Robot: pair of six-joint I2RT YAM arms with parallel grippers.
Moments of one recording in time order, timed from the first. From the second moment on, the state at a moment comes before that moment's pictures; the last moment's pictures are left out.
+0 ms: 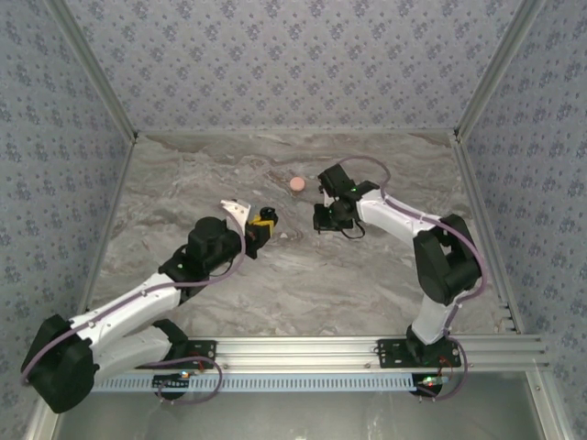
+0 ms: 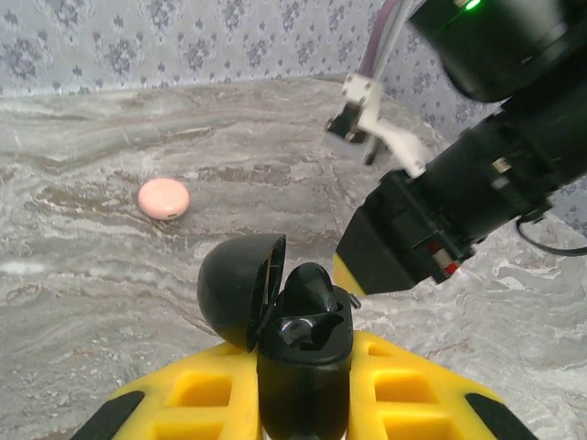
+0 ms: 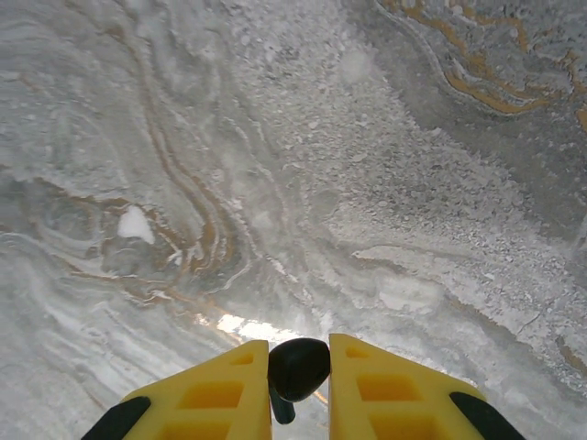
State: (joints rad) left arm -0.70 1.01 0.51 0.22 0.07 -0.29; right arm 0.55 1.74 1.24 -0.63 -0.14 0.46
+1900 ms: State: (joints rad) left arm -0.70 1.25 0.48 0.77 0.26 -0.52; right arm 0.66 1.41 1.28 -0.39 -0.36 0.42
